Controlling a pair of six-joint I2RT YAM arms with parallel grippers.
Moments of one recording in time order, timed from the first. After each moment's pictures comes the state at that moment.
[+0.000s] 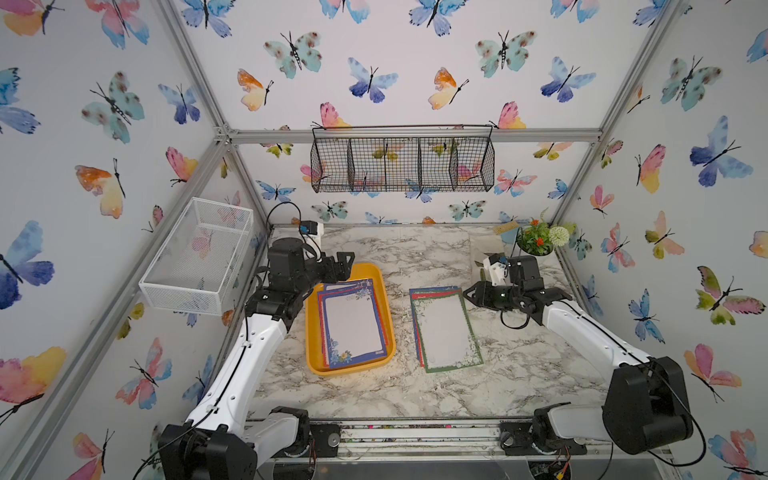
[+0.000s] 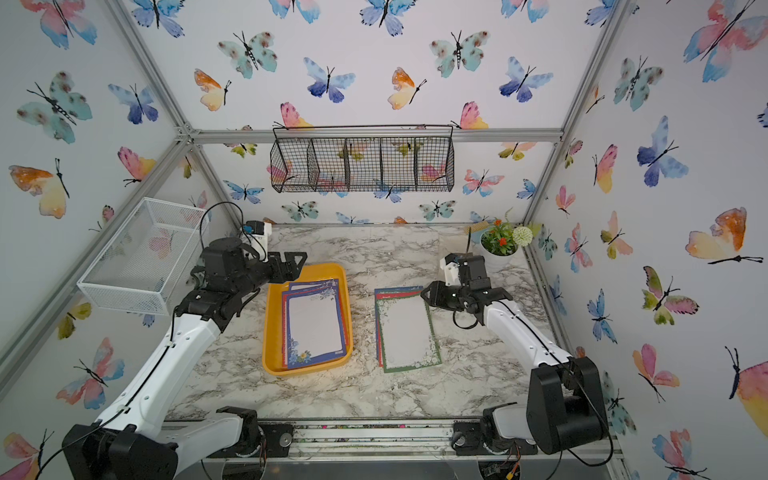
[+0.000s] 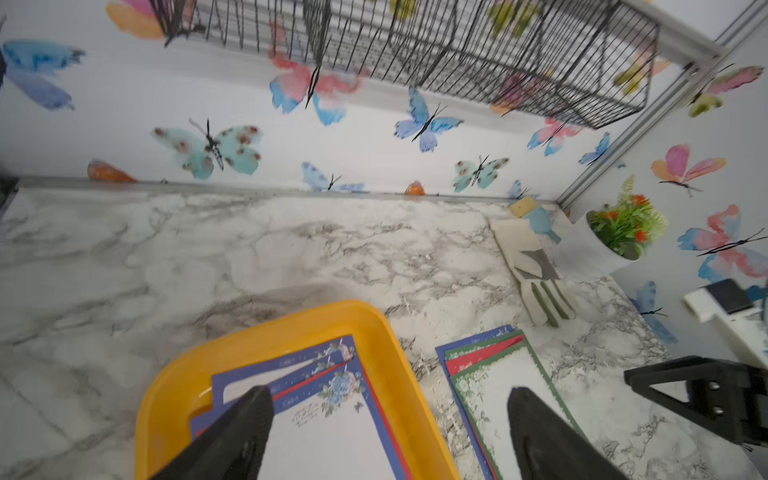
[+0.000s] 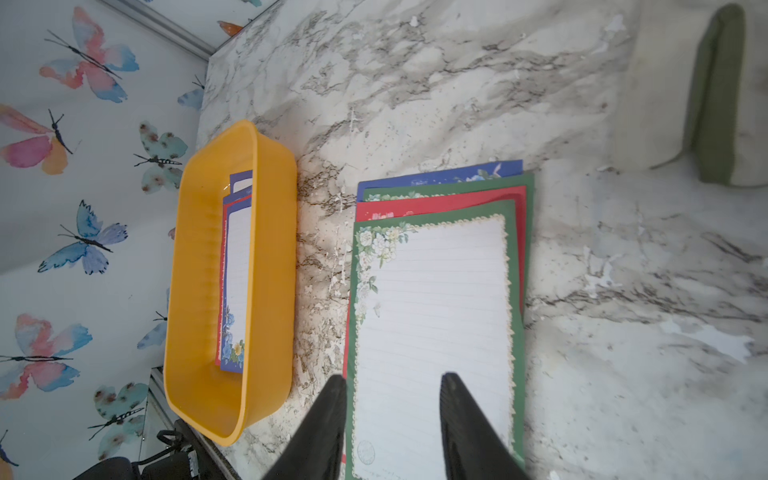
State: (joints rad) left arm -0.17 1.13 1.02 -0.34 0.27 -0.23; right arm 0.31 1.36 0.93 -0.39 -0.46 0.42
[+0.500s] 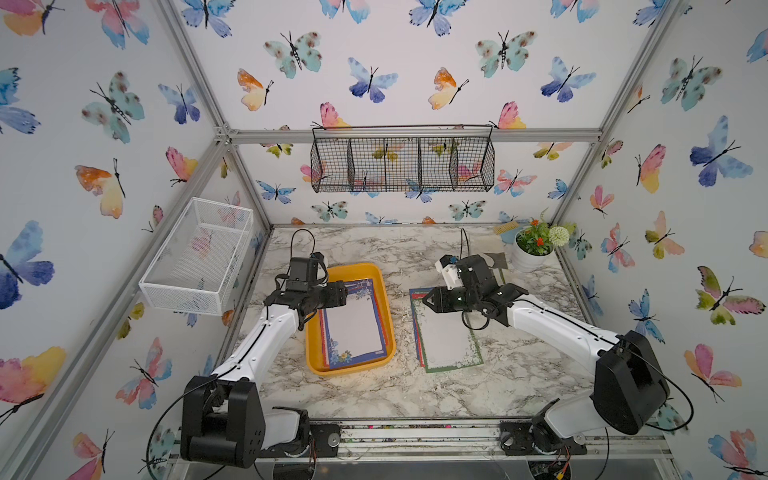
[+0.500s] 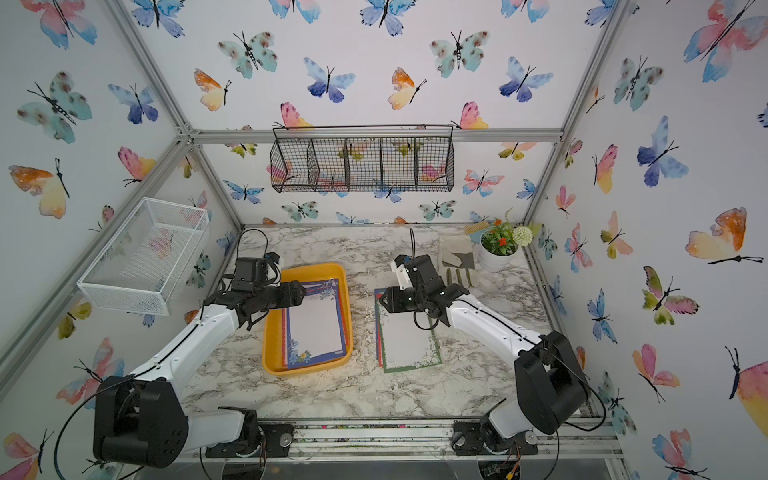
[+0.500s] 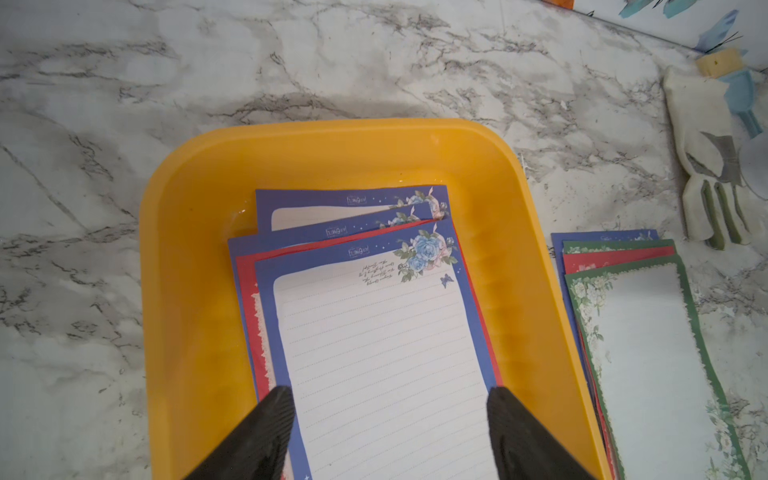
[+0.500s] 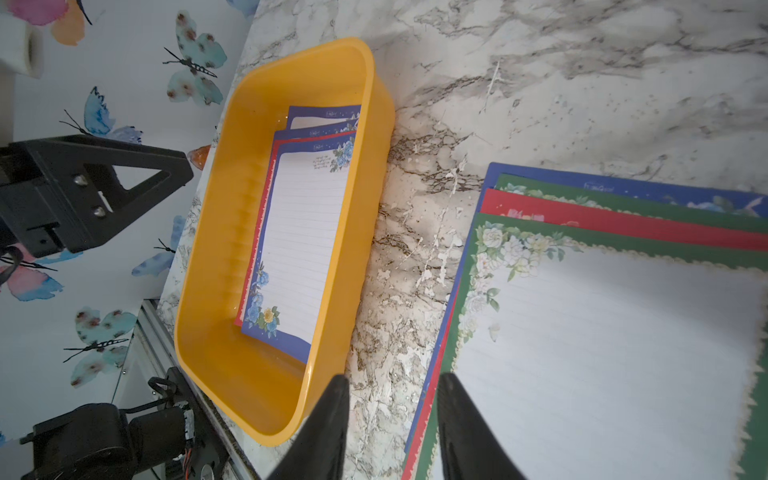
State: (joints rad) left arm -0.16 1.31 0.91 -0.48 0.16 -0.23; right arm 0.66 1.50 1.05 -0.32 -0.31 0.45
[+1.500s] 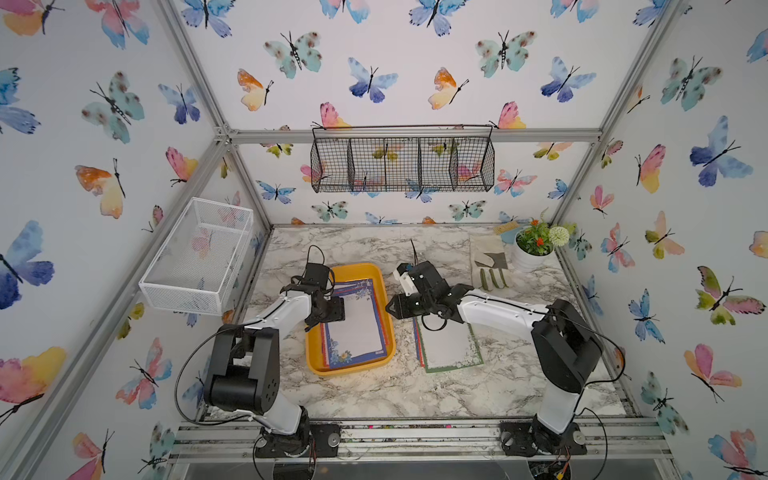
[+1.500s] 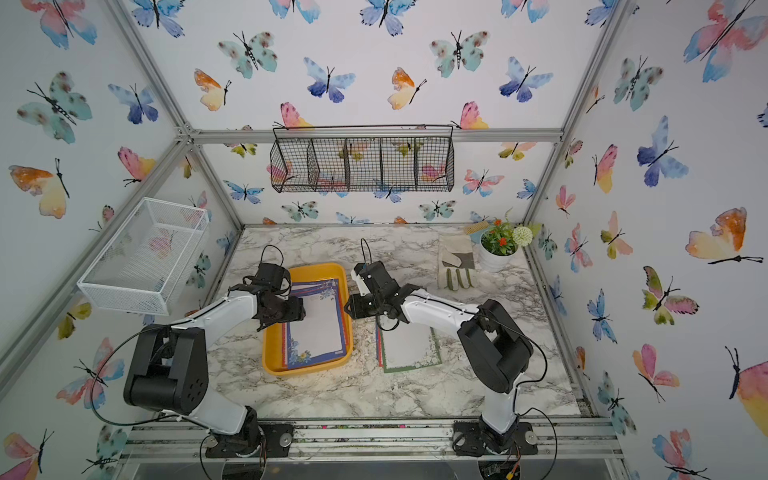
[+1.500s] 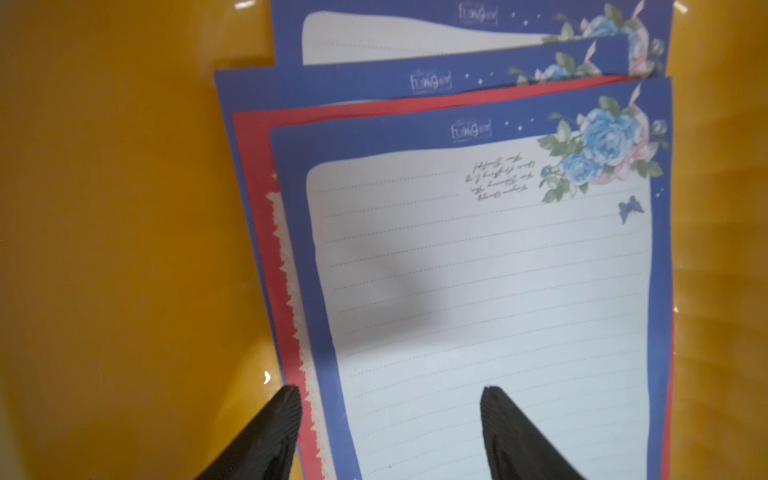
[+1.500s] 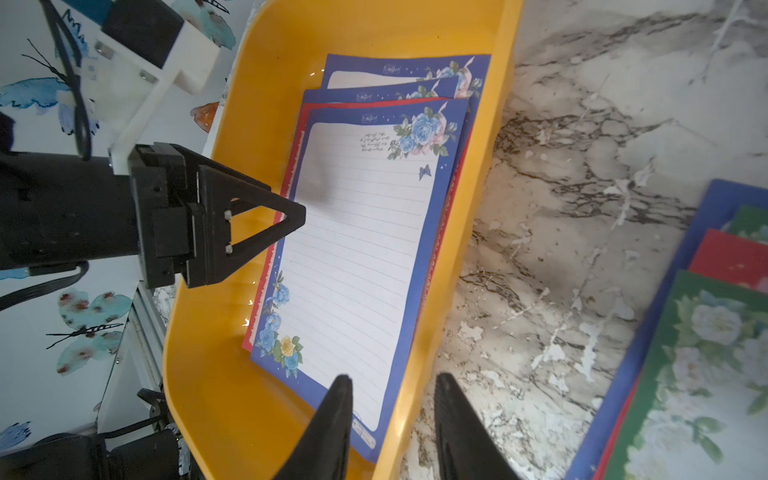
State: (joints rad) left arm -0.16 1.57 0.94 -0.57 0.07 -0.23; right arm 0.84 1.83 1.24 -0.20 -0.29 0.52
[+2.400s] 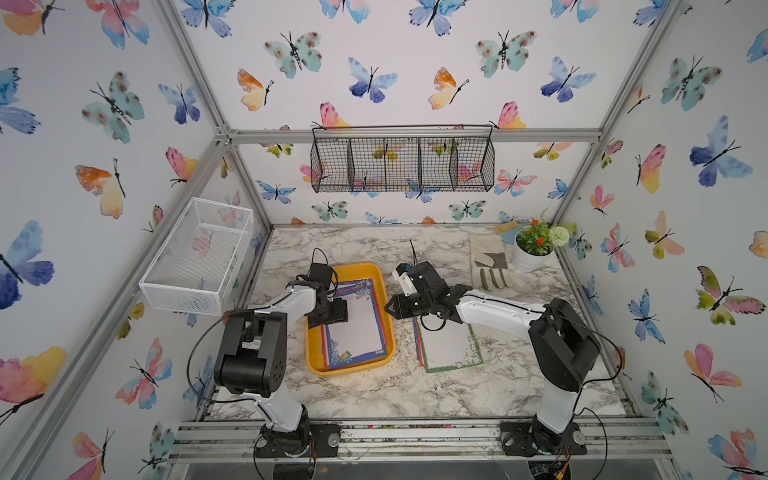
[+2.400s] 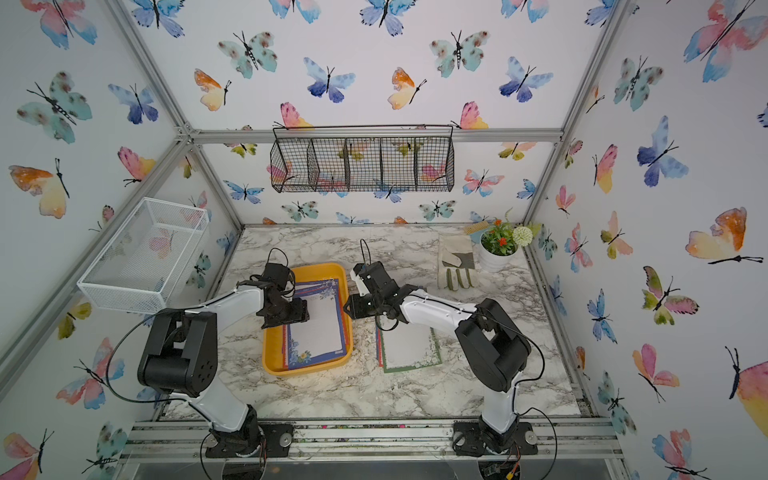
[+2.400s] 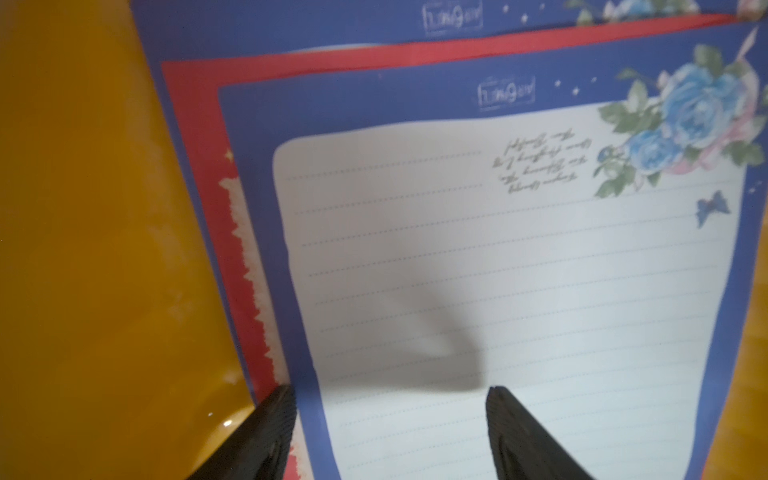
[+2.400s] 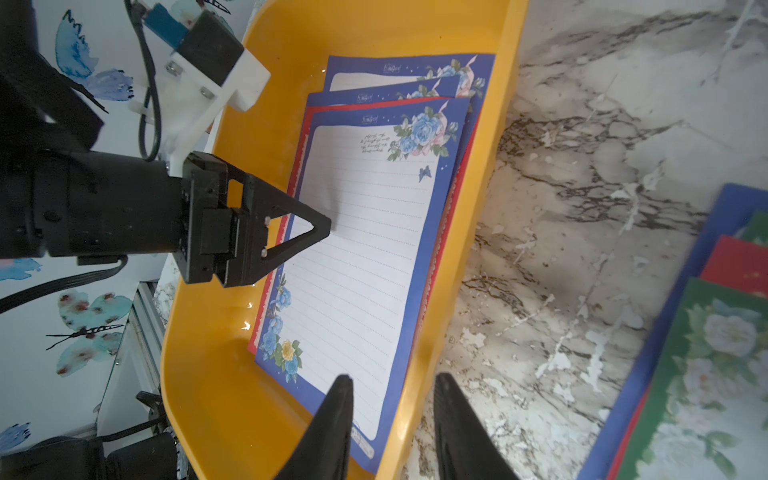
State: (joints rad) left arm -0.16 1.67 0.97 -0.60 0.08 -0.26; right arm 0.84 1.84 1.24 -0.18 -0.29 0.52
